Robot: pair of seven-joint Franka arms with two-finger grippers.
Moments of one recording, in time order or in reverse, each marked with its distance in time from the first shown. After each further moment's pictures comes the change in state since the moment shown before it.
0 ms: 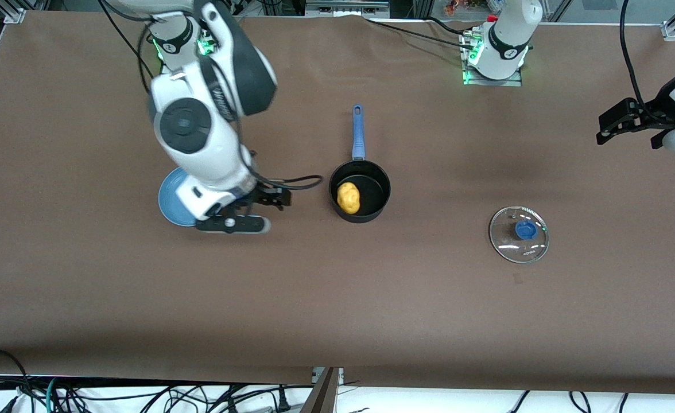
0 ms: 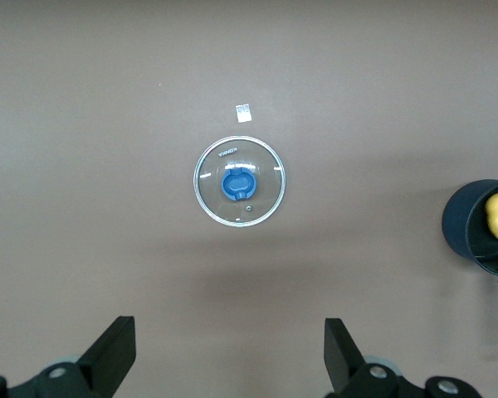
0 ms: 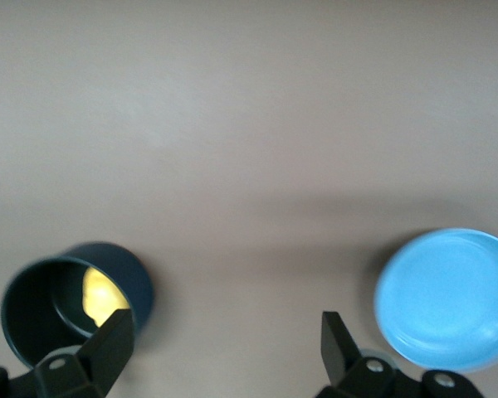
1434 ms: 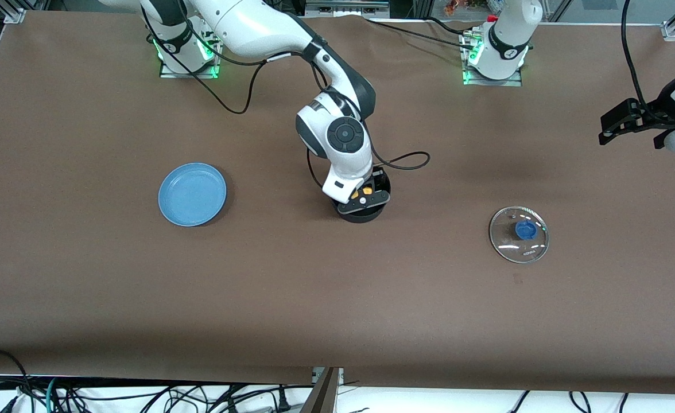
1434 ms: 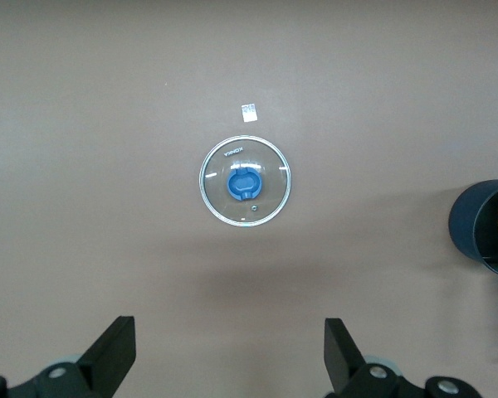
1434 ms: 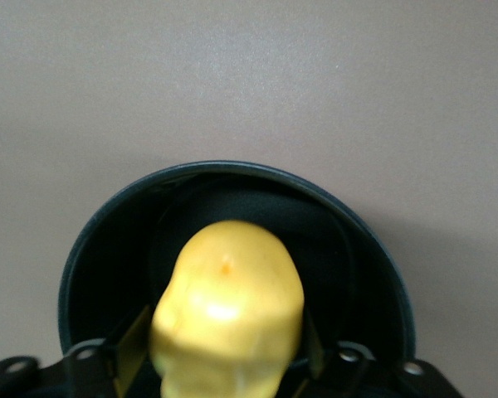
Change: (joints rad) left arm -0.001 0.000 0.002 0.000 0.013 0.000 0.000; right arm 0.198 0.376 0.207 0.056 -0.004 0.408 0.051
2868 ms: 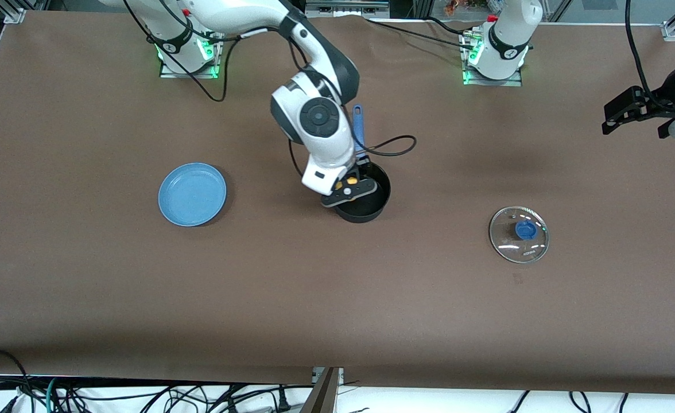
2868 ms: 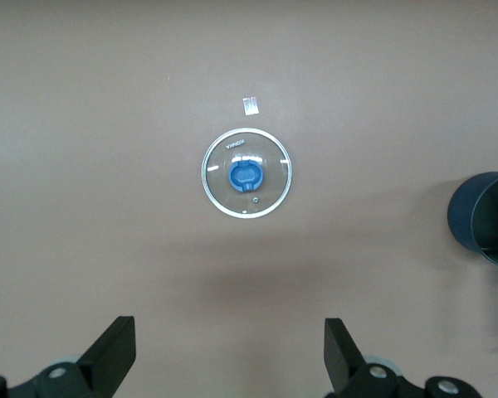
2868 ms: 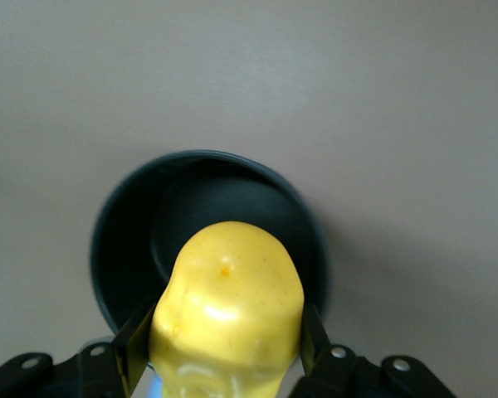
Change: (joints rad) left arm -0.014 -0.023 0.014 0.000 0.004 -0.023 0.001; right arm -0.026 -0.141 0.009 -0.098 0.001 -0.028 -0.065
